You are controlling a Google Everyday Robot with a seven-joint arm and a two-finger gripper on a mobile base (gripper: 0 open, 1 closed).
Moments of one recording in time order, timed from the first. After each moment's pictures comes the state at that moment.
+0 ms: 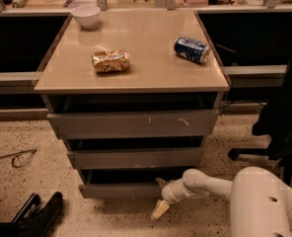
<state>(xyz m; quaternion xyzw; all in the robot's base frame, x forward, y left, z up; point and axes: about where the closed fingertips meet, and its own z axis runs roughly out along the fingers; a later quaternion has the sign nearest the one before) 0.544 -0.048 0.201 -0.59 0.72 0.26 0.27</state>
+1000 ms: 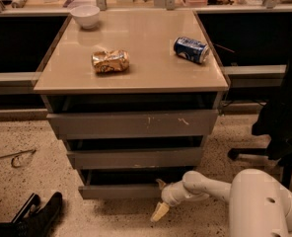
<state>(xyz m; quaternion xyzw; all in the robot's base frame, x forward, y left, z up) 0.536 -0.045 0.190 -0.59 0.72 0.28 0.26</state>
